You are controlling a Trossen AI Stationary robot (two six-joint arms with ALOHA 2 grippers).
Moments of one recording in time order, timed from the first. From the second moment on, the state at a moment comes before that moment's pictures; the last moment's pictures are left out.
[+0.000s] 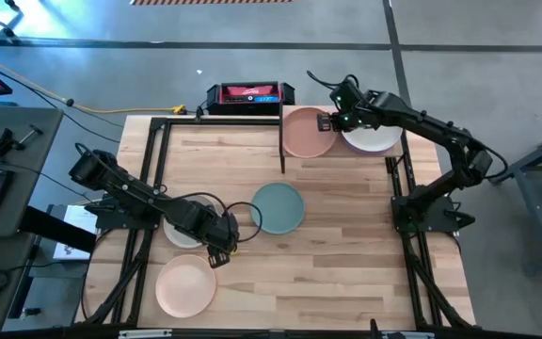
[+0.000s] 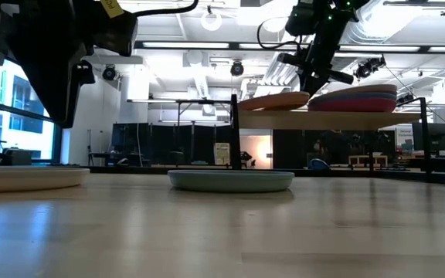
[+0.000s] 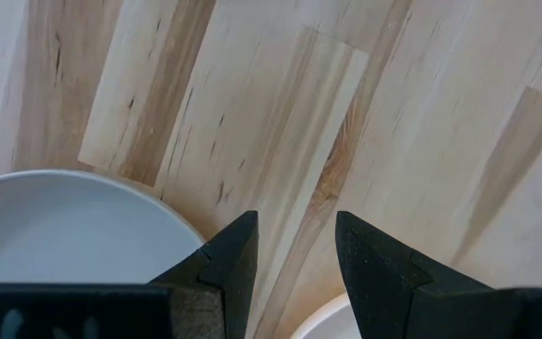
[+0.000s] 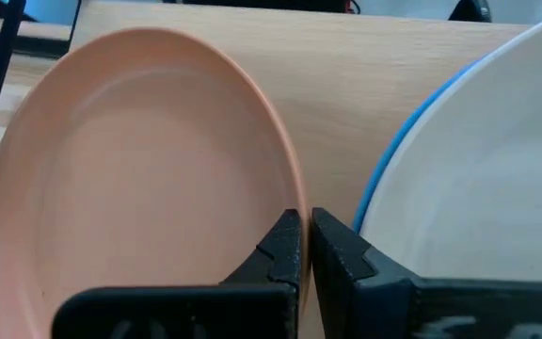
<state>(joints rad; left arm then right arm) -0.40 1.56 1.05 -0.87 -0.08 -0.75 -0.66 1.48 1.34 -0.89 0.13 0.72</state>
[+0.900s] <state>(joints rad) -0.38 1.56 1.05 -0.87 -0.14 -0.87 -0.67 1.48 1.34 -0.89 0.07 0.59</state>
